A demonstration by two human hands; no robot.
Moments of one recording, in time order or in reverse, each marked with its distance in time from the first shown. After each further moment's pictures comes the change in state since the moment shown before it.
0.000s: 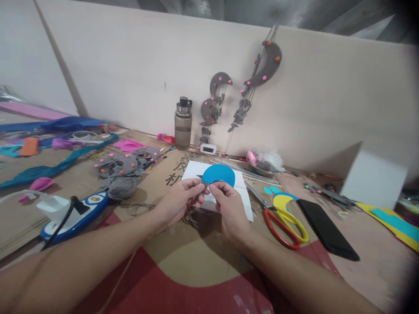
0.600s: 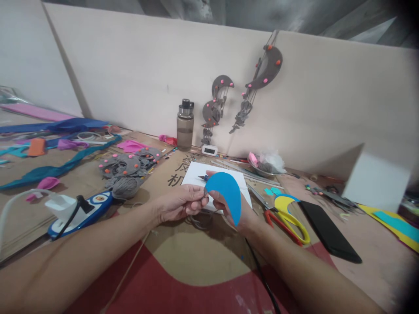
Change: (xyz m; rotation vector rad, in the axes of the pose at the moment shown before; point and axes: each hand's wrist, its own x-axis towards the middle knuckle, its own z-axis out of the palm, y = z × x) left_hand 0.000 0.010 -0.014 -0.167 -0.237 -0.280; right_hand 0.007 -0.015 -0.011 0.050 -0.350 0.025
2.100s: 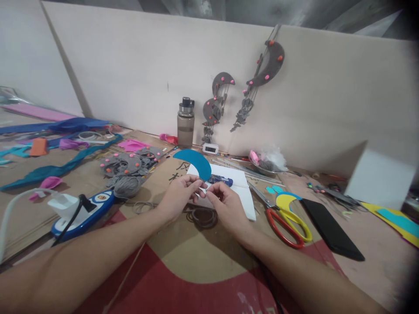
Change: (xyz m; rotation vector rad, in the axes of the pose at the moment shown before) left_hand 0.011 -0.012 -0.004 0.397 0.418 0.428; right_hand -0.005 0.016 0.005 -0.570 0.151 -0.169
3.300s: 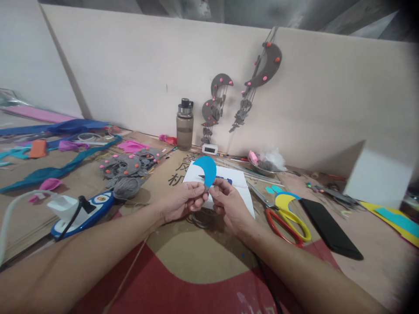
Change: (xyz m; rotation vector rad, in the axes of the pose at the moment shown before) left_hand -0.002 0.005 -0.002 -0.367 -0.354 -0.286; right_hand 0.005 -0.002 -0.003 0.651 -0.063 0.309
